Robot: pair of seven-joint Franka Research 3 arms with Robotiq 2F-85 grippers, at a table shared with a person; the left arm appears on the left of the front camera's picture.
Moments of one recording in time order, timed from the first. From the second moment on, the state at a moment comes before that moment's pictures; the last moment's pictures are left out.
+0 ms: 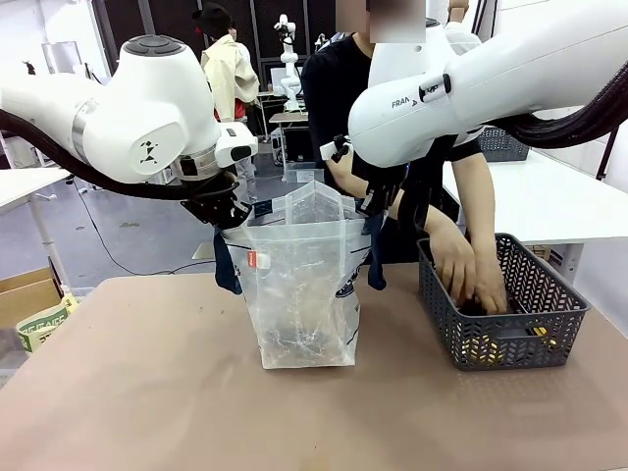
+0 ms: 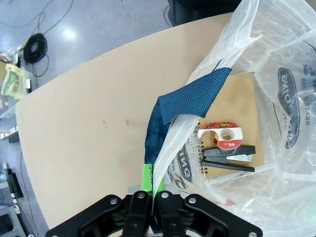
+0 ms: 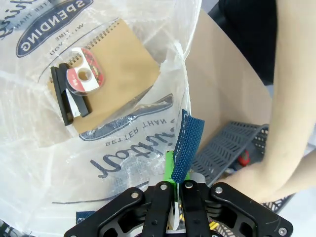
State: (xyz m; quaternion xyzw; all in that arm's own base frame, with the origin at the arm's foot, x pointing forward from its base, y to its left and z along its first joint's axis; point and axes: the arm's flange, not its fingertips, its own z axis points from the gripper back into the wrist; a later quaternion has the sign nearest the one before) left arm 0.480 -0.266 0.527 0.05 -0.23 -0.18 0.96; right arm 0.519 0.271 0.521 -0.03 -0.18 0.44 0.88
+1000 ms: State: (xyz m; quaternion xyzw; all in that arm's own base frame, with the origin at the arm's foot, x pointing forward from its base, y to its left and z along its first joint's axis) left arm 0.480 -0.266 0.527 0.05 -0.23 -0.18 0.96; right arm 0.519 0.271 0.521 -0.03 -0.18 0.44 0.88
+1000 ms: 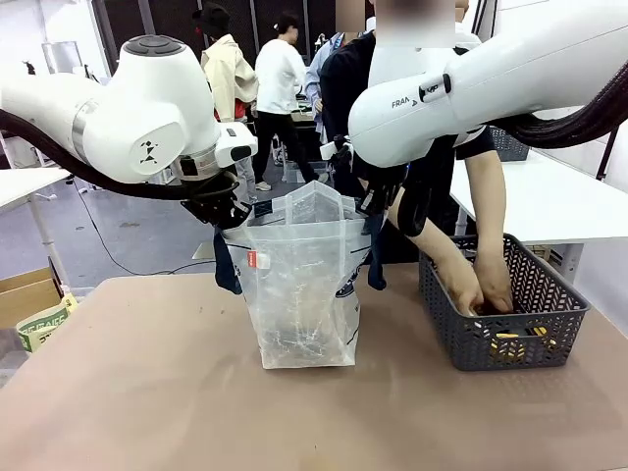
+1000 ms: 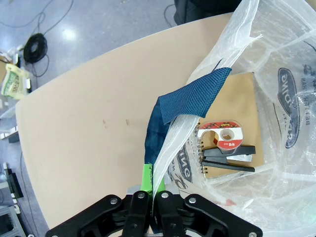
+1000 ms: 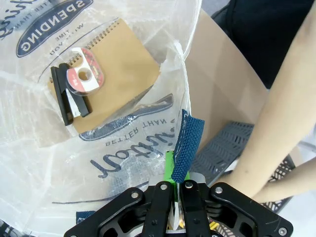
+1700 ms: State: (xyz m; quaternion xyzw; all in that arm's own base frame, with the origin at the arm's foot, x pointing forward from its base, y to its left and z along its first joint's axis) left arm 0.480 -0.266 0.527 0.05 -0.23 -0.18 0.96; right arm 0.519 0.271 0.521 -0.03 -0.18 0.44 0.88
